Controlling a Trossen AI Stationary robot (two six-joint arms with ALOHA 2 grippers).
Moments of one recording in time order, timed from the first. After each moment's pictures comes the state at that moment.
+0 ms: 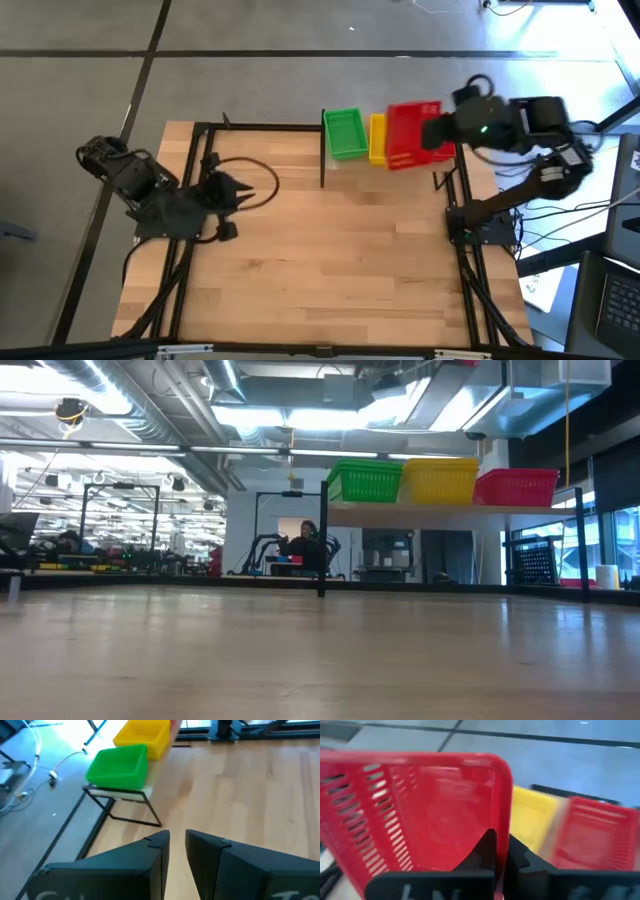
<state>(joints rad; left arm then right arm) -0.59 1.23 1.64 -1.22 -0.85 -0.46 -0.03 1.35 2.08 -1.57 0.58 0.96</state>
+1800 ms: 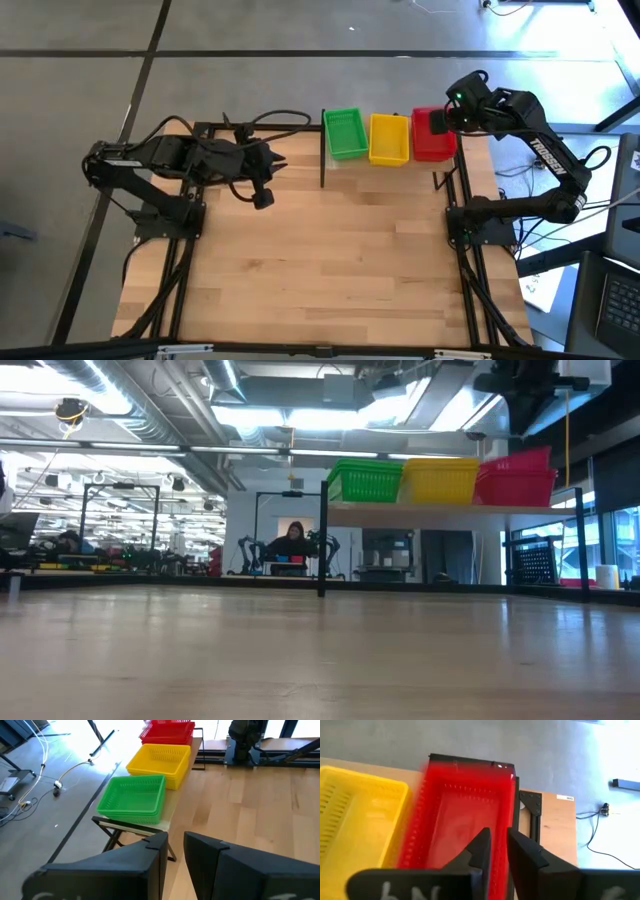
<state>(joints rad) -0.16 1.28 1.64 -0.87 -0.60 -0.07 -0.75 1.17 1.53 -1.44 0.44 0.57</state>
